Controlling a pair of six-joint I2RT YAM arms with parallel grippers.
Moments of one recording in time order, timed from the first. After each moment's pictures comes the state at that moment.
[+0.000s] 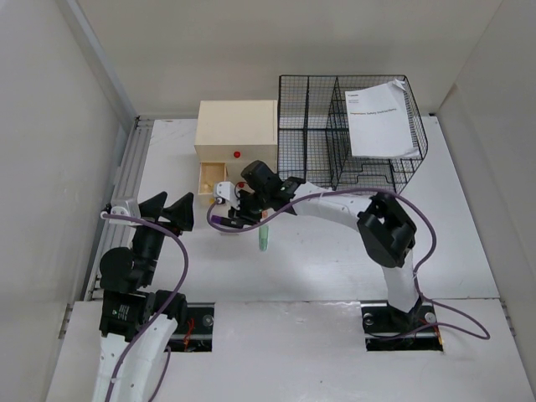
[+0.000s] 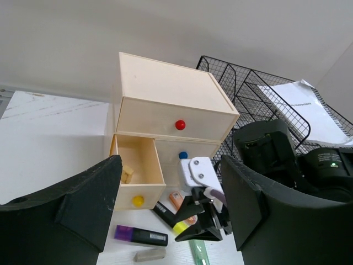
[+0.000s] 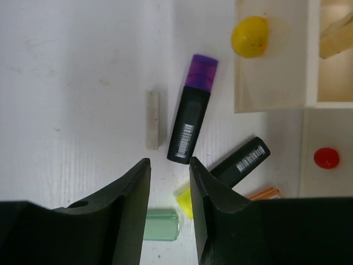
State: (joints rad) left arm -0.20 0.20 0.61 -0.22 0.00 -0.36; right arm 0.91 2.01 1.56 -0.34 -0.43 -0.56
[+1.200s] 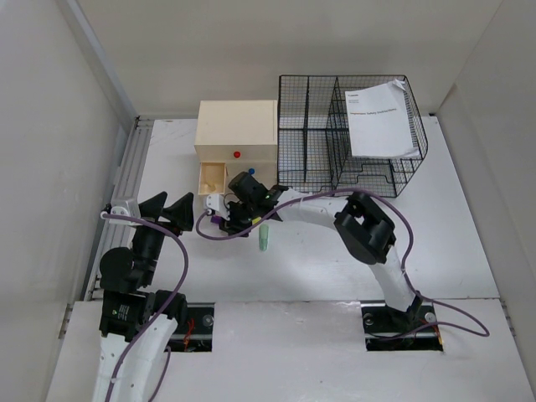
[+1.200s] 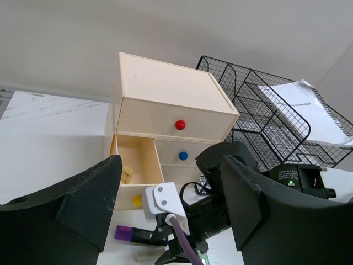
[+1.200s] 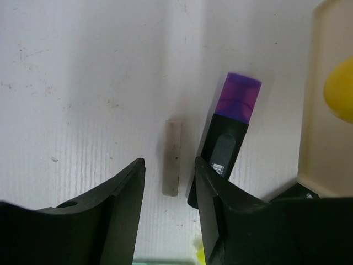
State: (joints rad) left arm -0.20 0.20 0.61 -0.22 0.00 -0.36; right arm 0.96 2.18 1.64 -0.31 -0.44 -0.53
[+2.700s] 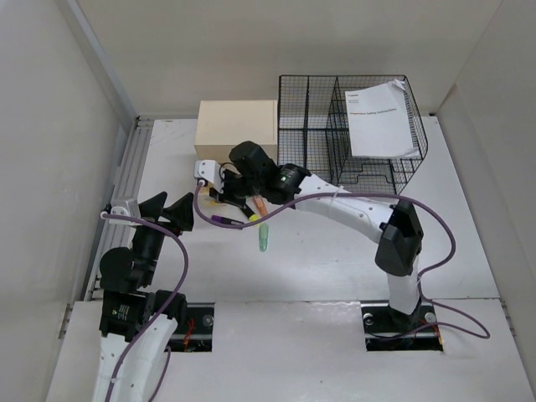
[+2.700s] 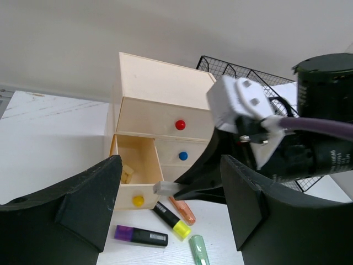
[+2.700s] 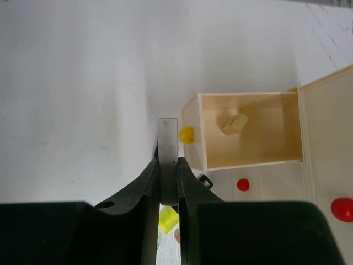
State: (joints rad) left arm -0.20 0.20 0.61 -0.22 0.00 -0.36; right arm 1.00 1.93 1.82 -0.43 -0.32 -0.49
